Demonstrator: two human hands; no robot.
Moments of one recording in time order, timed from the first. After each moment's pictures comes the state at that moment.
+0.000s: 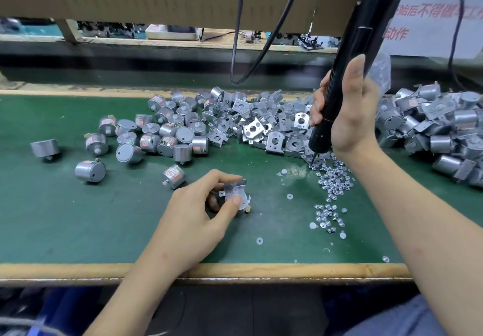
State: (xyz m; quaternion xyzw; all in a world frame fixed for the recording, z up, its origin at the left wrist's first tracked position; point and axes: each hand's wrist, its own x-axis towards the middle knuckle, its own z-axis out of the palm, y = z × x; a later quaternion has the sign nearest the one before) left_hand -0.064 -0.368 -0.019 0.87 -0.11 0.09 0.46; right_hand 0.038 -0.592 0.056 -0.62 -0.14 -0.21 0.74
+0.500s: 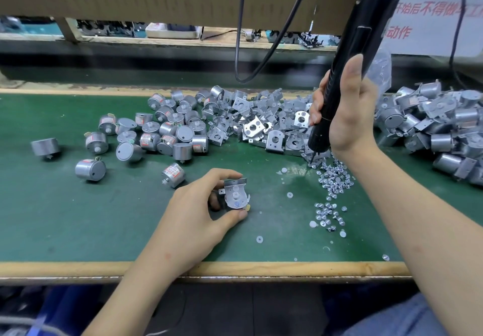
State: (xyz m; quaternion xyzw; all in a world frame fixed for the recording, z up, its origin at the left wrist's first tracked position) left_hand -0.062 -0.367 -0.018 0.90 -0.14 0.08 0.41; right_hand 0.039 -0.590 0.054 -0.63 -0.13 -0.22 0.74
